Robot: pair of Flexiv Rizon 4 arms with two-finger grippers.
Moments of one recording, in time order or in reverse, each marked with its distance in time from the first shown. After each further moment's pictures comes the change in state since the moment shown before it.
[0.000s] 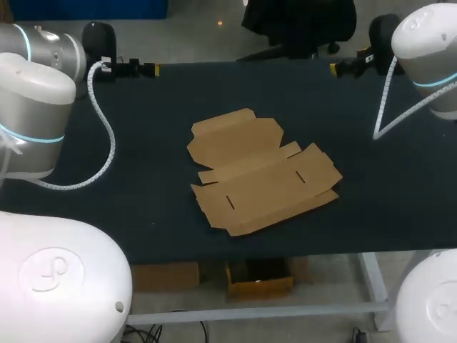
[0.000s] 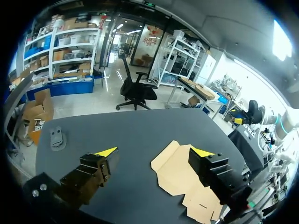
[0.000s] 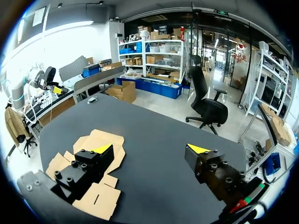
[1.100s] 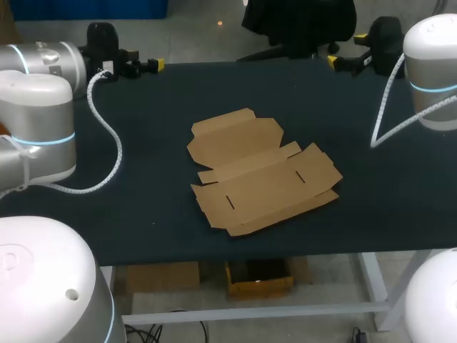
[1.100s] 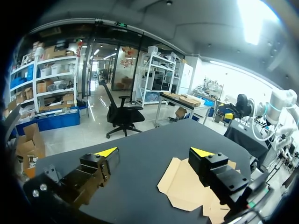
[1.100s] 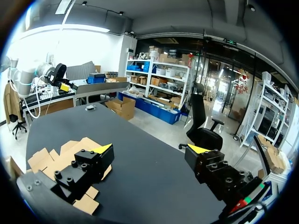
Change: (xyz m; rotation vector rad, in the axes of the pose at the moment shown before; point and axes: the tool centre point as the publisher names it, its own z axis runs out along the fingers) left arm -0.006 -0.032 0.027 0.200 0.117 0.231; right arm -0.013 0.030 0.011 -0.222 -0.030 -0.193
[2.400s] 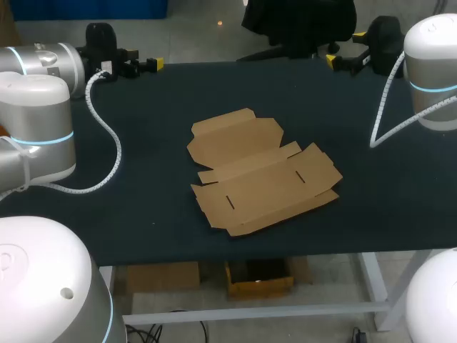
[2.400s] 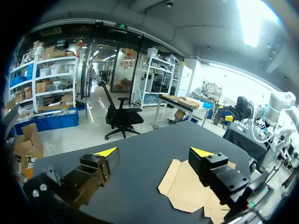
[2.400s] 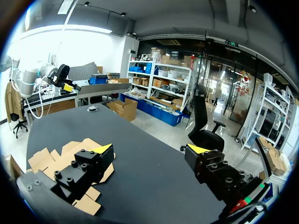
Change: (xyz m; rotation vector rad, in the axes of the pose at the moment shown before) left arm -0.004 -0.001 0.003 0.027 0.023 0.001; right arm 0.003 0.005 0.002 -0.023 0.006 -0.021
